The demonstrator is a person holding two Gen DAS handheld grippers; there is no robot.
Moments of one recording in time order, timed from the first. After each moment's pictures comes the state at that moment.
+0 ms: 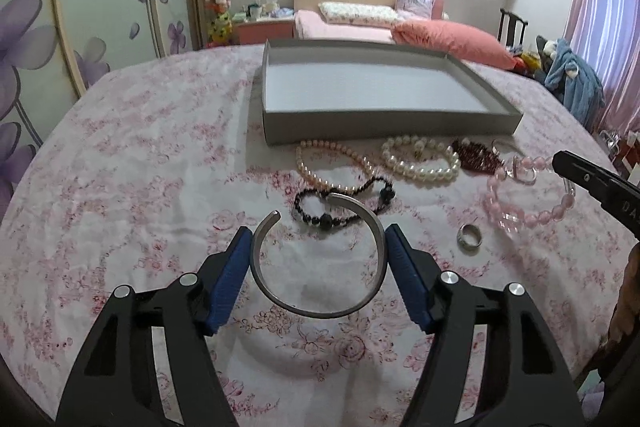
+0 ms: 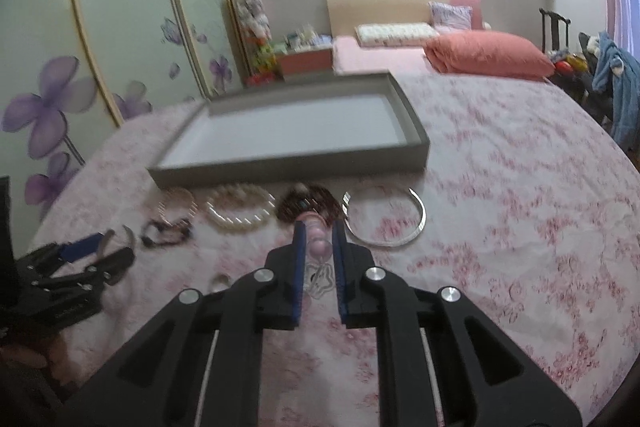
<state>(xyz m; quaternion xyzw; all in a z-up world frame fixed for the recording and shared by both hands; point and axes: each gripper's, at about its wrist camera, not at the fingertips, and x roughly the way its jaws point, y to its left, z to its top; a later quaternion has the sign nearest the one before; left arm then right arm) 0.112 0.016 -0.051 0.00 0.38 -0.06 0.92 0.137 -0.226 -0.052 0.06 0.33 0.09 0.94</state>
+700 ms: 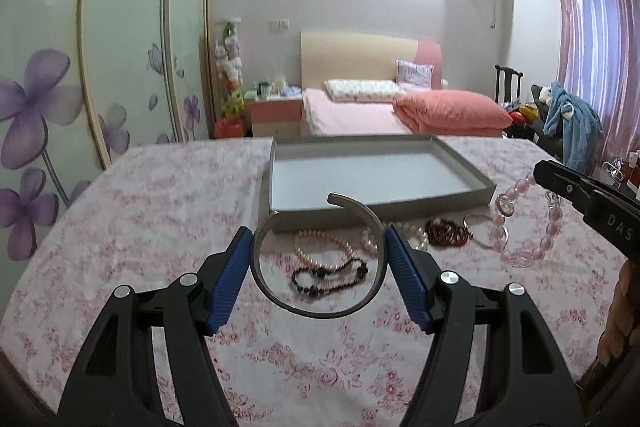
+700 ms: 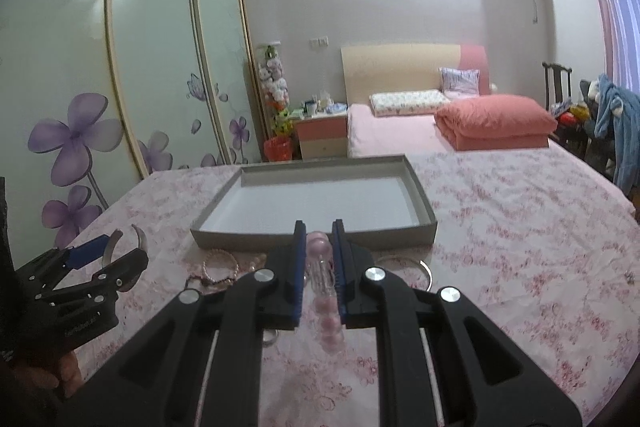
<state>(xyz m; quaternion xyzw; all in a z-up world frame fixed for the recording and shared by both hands) 0.077 -0.004 0.001 0.02 0.24 -0.04 0.97 0.100 -0.214 -0.004 0.04 0.21 0.10 0.97</state>
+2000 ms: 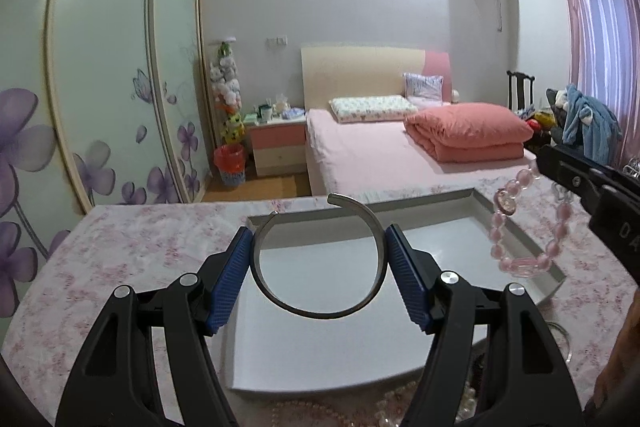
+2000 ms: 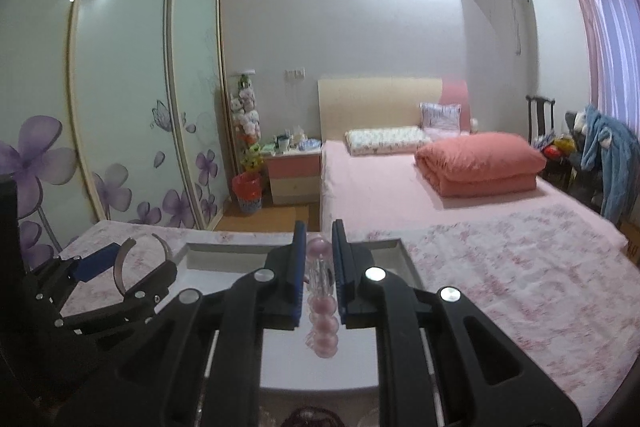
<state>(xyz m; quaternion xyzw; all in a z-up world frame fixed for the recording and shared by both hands) 0.235 -0.039 -0.005 0.04 0.22 -0.02 0.97 0.266 -0.200 0.003 0.04 0.18 0.05 0.98</state>
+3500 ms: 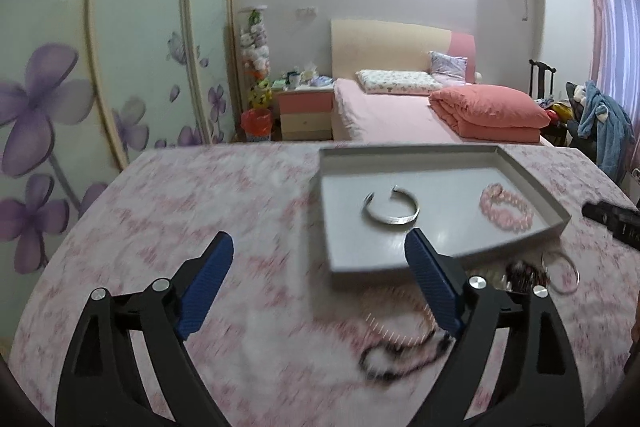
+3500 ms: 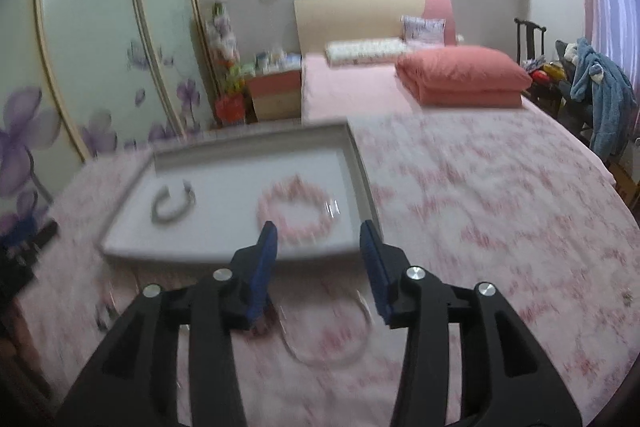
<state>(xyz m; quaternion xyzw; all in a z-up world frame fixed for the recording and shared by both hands) 0.161 0.041 -0.007 0.01 0.28 0.02 0.96 0.216 -0.262 -0.047 0.04 0.35 0.03 0.94</state>
